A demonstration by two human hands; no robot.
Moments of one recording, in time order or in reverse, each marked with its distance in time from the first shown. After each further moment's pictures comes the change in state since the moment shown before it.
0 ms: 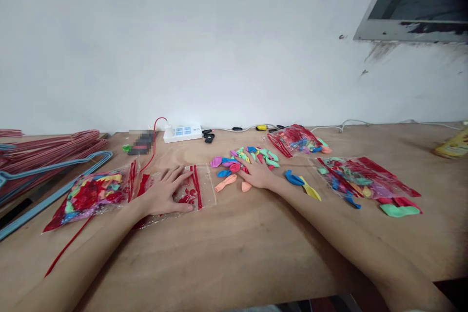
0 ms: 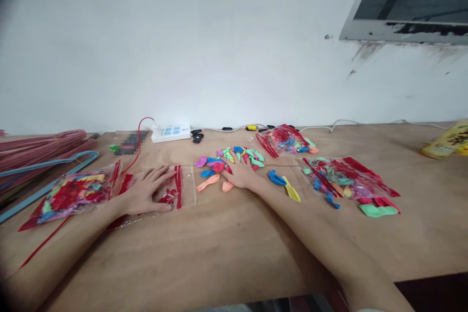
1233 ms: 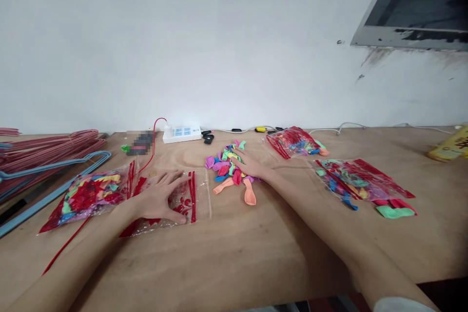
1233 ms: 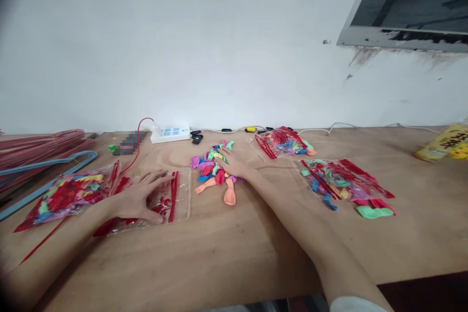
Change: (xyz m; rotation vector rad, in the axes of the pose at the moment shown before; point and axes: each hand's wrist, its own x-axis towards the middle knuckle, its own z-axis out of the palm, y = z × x) left_hand -0.012 0.015 -0.029 -0.047 -0.146 -0.069; right_hand 0.052 0.013 0.003 0.296 0.115 -0.059
